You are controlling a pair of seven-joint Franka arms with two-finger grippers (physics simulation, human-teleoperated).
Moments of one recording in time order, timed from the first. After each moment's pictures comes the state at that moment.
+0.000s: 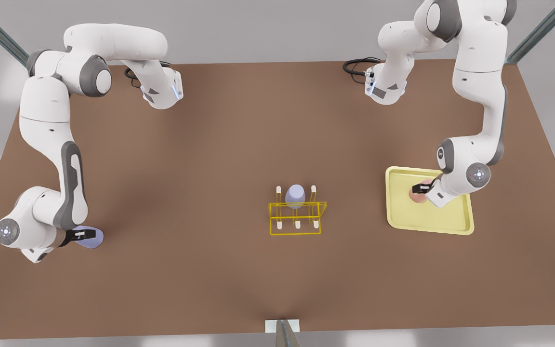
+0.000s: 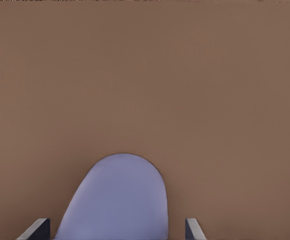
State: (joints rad) left arm 0.01 0.38 0.09 -2.13 0.02 2.33 0.13; right arm -0.21 0.81 -0.08 -1.40 0.03 2.08 -0.41
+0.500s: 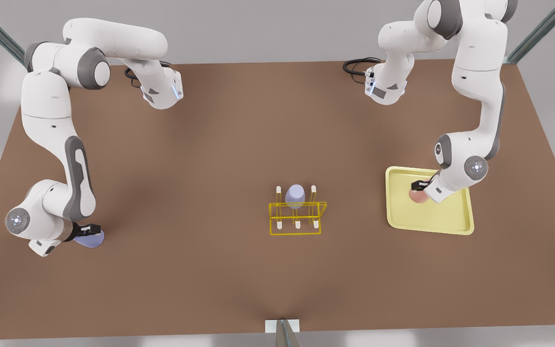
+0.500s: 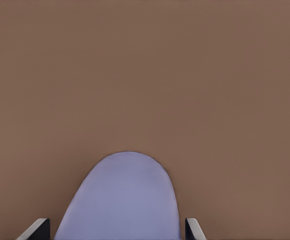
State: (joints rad) left arm 0.02 0.35 0.09 -2.22 0.02 2.45 0.19; right arm -0.21 0.75 -0.08 -1.56 0.03 2.24 -0.46
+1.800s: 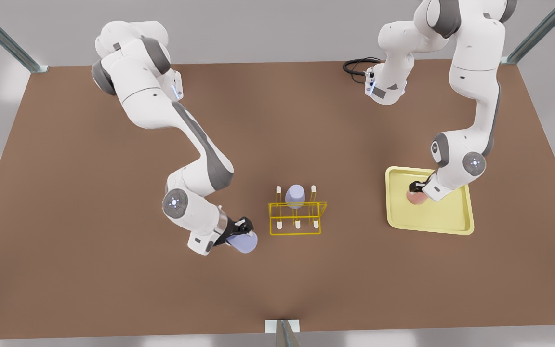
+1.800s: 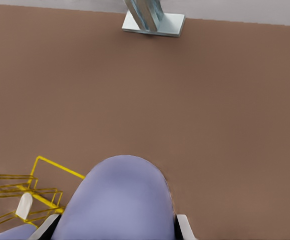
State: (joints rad) left arm 0.00 0.34 0.09 -2.25 -0.06 2.51 0.20; right arm 0.37 0.82 0.14 -1.14 0.24 2.18 0.07
